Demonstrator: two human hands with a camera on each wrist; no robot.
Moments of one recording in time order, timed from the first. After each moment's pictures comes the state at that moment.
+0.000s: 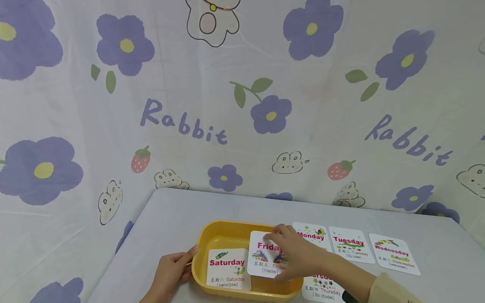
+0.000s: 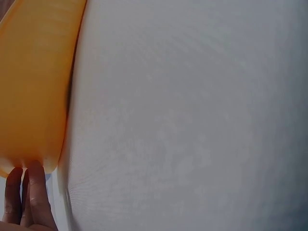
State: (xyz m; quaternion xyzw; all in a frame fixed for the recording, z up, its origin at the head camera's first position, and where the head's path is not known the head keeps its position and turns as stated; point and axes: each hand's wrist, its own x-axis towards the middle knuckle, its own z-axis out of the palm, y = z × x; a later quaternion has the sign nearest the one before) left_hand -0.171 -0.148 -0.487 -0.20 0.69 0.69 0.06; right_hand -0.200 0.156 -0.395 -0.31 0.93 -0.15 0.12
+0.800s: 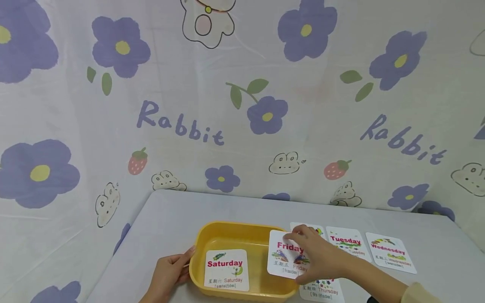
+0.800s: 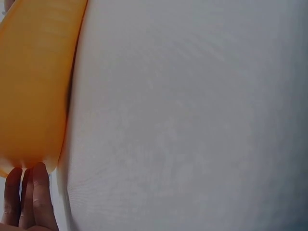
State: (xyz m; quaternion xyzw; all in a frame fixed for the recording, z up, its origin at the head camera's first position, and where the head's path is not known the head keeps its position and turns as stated) left_hand -0.169 -0.149 -0.486 -0.20 0.70 0.68 0.07; right_hand -0.193 0.204 -0.389 -0.27 0.94 -0.16 0.10
